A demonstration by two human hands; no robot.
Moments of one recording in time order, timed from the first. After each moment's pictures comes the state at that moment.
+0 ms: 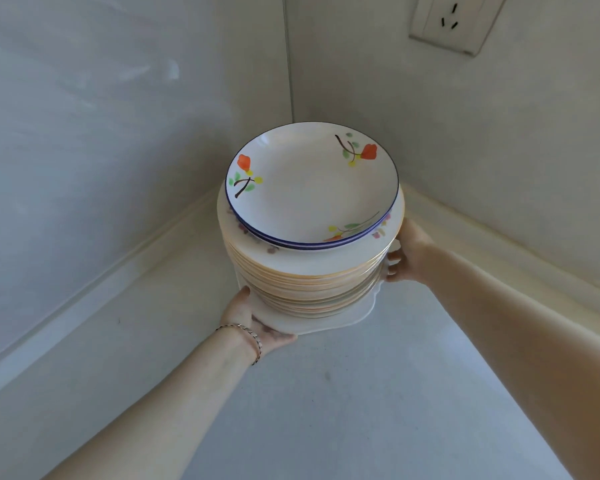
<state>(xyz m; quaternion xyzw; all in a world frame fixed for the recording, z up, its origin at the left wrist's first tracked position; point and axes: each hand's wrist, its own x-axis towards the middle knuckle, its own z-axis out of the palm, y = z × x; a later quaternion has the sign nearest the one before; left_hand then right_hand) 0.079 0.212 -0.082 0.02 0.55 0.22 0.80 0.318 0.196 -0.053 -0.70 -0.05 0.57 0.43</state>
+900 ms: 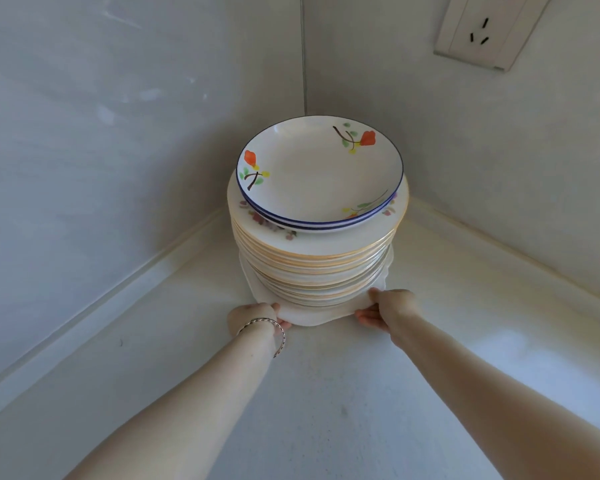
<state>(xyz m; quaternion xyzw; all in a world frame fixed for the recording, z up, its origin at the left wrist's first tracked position) 0.097 0.247 -0.104 0.16 0.69 0.33 0.63 0.262 0.188 -0.101 -0.73 -0.03 0.50 0.46</state>
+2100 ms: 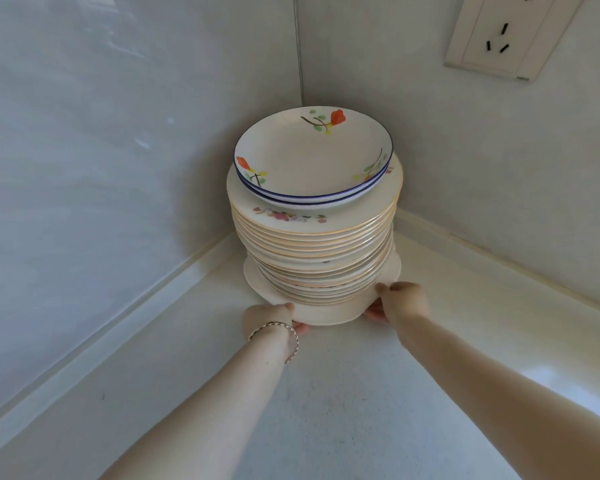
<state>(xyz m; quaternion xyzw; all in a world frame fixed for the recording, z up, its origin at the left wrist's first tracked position) 0.135 0.300 -0.115 0.20 0.68 0.32 0.63 0.290 0.244 -0.113 -0.74 -0.08 0.45 0.49</state>
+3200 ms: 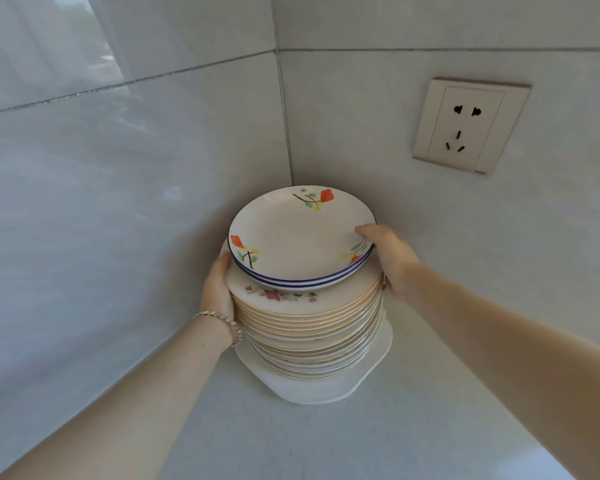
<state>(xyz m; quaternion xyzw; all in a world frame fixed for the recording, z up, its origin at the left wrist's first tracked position) 0.132 0.390 -0.028 0.35 0.44 0.47 0.67 0.327 0.314 0.016 -0.64 -0.22 0.46 0.58</state>
